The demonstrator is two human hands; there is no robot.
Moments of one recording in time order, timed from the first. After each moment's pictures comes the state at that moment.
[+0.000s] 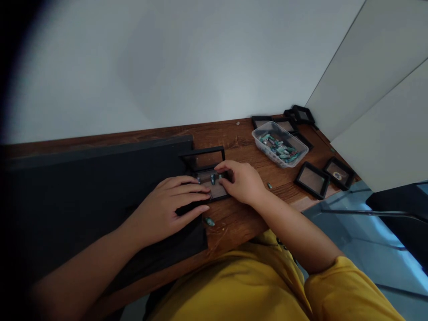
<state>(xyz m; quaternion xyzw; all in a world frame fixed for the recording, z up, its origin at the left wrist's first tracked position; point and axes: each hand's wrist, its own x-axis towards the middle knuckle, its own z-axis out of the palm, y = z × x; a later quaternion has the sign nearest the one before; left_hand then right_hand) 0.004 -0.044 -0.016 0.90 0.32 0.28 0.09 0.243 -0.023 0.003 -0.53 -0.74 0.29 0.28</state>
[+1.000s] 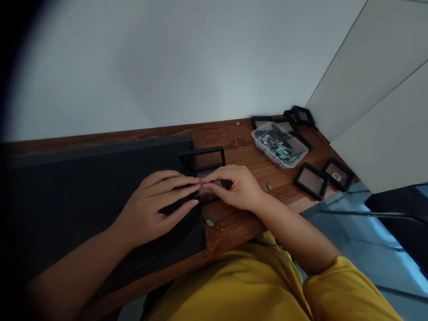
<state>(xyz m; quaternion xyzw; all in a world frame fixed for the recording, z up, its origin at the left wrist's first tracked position) -0.002 -0.044 -0.005 0.88 0.29 0.38 0.04 0.237 -0.031 0.007 -0.33 -0.78 0.31 0.43</state>
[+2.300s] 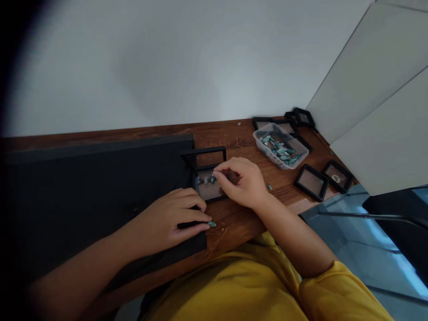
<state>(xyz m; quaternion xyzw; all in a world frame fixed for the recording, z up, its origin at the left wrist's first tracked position) 0.005 -0.052 -0.004 0.93 0.22 0.21 0.19 0.240 -0.031 0.013 -0.42 -0.77 0.17 0.45</state>
